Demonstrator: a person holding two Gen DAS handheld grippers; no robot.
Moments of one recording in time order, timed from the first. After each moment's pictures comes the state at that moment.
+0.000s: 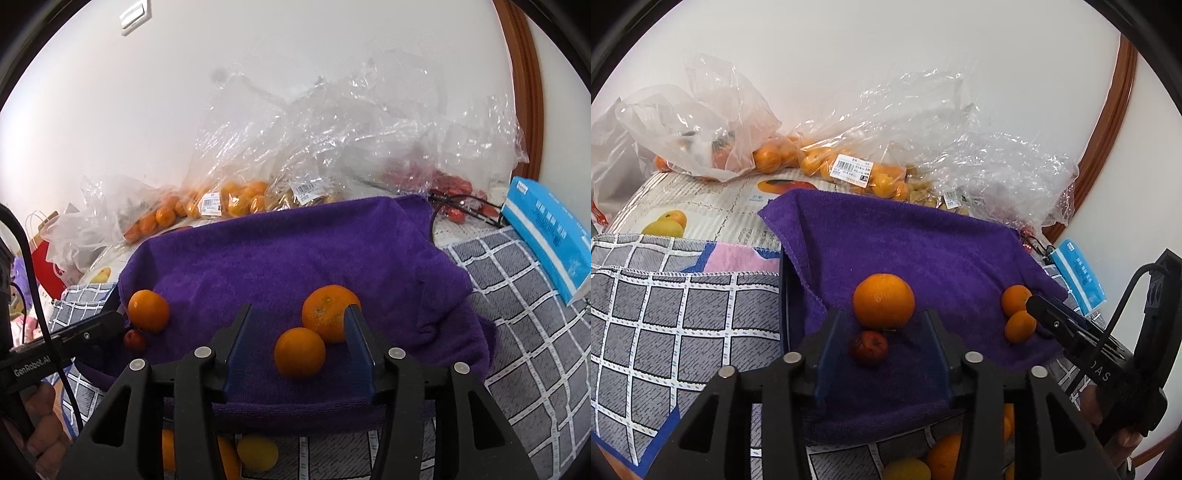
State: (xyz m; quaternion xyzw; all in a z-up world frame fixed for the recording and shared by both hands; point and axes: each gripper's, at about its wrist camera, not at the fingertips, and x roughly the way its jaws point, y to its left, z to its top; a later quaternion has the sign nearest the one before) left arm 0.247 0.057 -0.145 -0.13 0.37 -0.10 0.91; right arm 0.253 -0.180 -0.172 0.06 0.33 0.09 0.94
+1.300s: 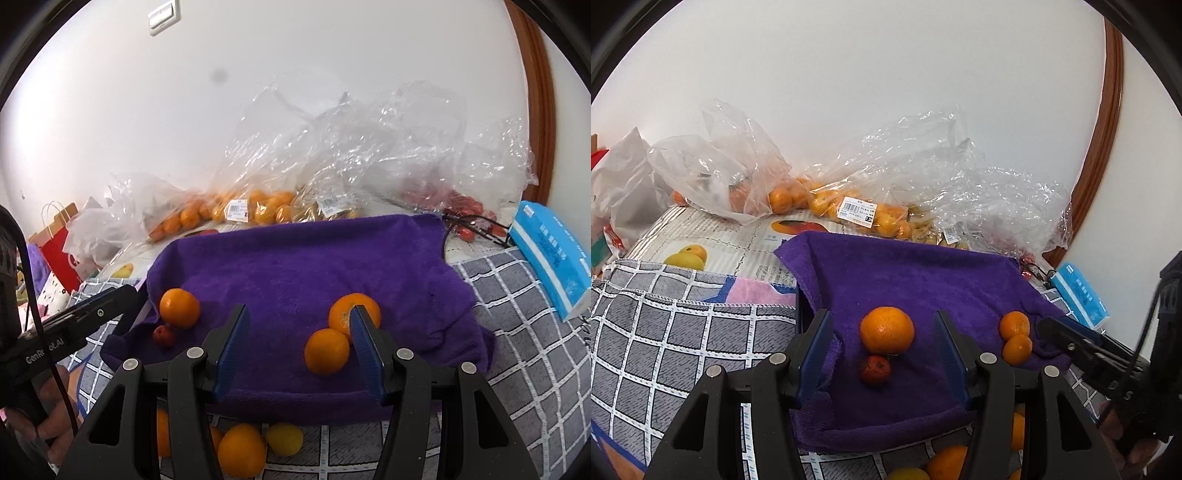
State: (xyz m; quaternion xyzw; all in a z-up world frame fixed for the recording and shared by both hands) left arm 0.231 0.060 -0.126 -0.12 0.30 -0.08 0.94; right arm 0.235 -0.172 -0.149 0.05 0.32 0.12 0.94
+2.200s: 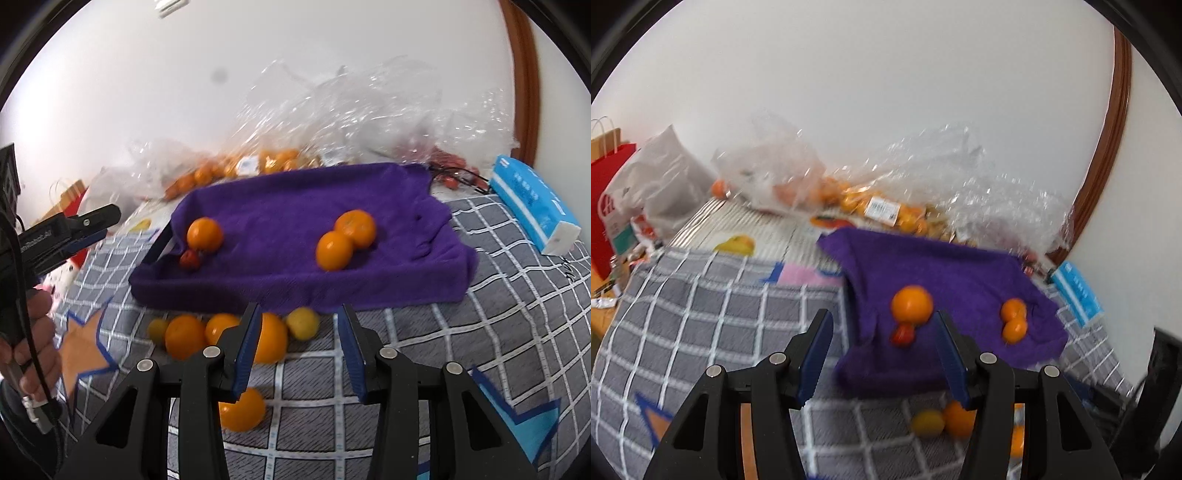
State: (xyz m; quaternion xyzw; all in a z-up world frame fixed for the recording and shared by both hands) left arm 0.180 0.091 -0.106 -0.12 0.32 -0.05 0.94; right arm 0.164 -0.166 -0.170 0.03 0.38 0.12 0.92
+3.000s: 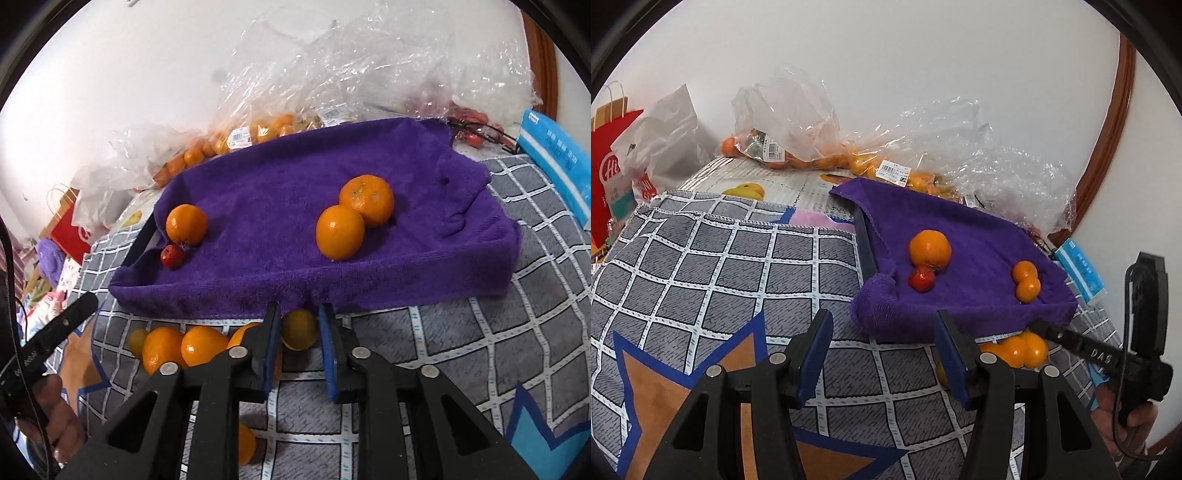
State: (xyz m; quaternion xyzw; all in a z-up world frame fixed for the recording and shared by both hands) left arm 0.160 0.097 -0.151 -0.14 0.34 -0.06 0.93; right arm 0.208 -0.175 -0.198 0.09 0.43 0.14 0.89
